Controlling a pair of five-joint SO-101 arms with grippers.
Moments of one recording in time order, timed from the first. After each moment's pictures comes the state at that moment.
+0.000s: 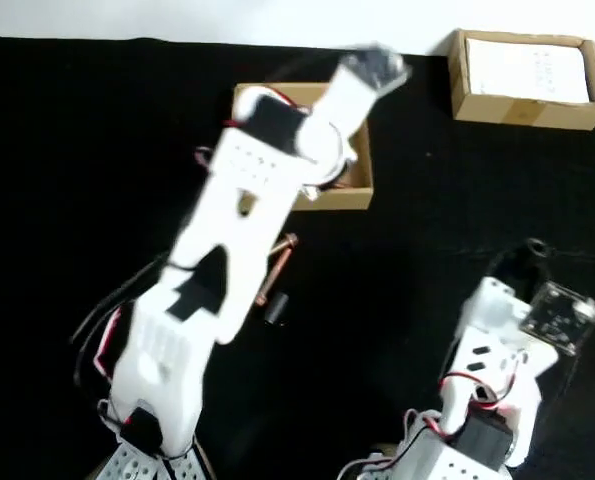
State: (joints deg) left arm 23.7 28.4 -66.5 100.9 -15.7; right arm 16.4 -104.5 82.6 41.7 0.1
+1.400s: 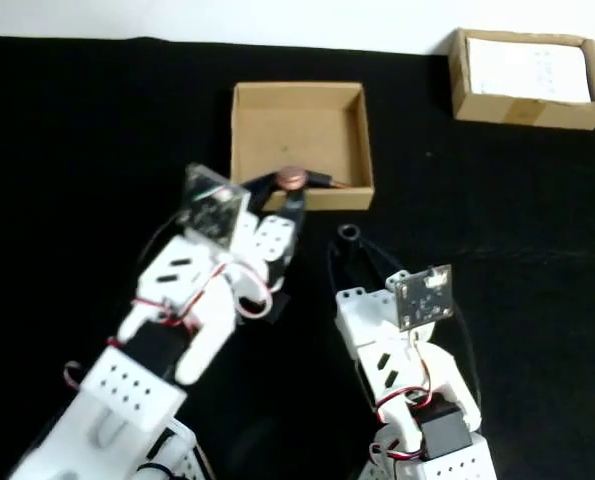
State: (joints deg) left arm 25.9 -58.6 58.9 11.5 4.5; right arm -25.1 -104.5 89.6 32.8 0.1
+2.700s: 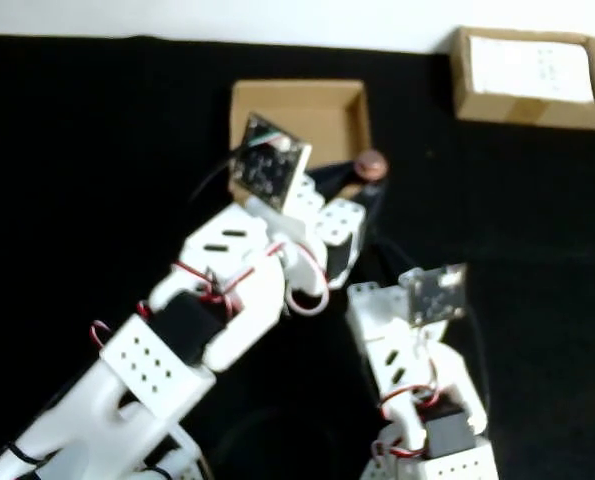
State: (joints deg) left arm 37.2 -45.1 35.7 22.8 12.9; right arm -21.1 -104.5 89.9 32.4 0.1
